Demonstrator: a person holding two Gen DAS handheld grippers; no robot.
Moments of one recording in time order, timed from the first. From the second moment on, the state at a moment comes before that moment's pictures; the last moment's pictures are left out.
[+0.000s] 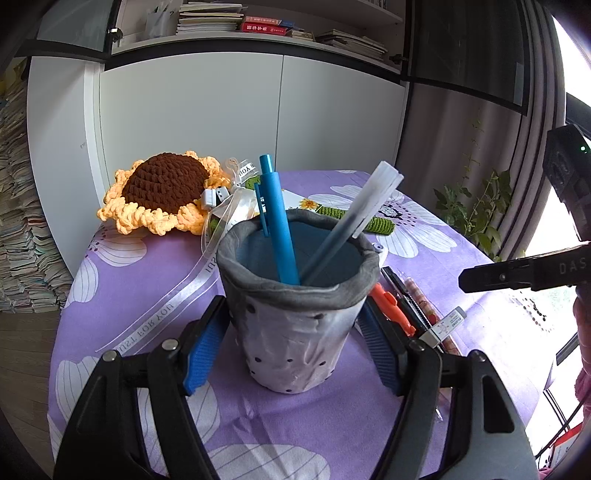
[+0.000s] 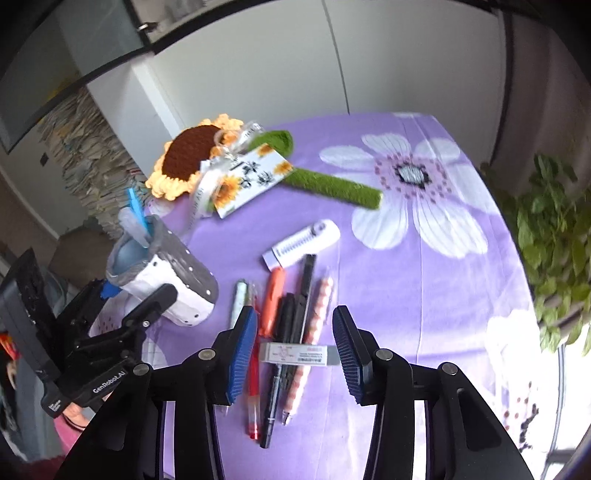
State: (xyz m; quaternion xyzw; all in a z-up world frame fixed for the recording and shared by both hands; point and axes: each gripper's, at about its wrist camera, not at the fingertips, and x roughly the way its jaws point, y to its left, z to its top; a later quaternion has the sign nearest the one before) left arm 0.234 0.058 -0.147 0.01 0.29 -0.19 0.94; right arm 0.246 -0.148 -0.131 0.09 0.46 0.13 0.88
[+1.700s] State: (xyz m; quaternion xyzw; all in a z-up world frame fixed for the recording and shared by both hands) left arm 0.234 0.057 -0.148 0.01 0.29 -0.19 0.94; right arm 0.220 -0.116 -0.008 0.08 0.28 0.17 0.94
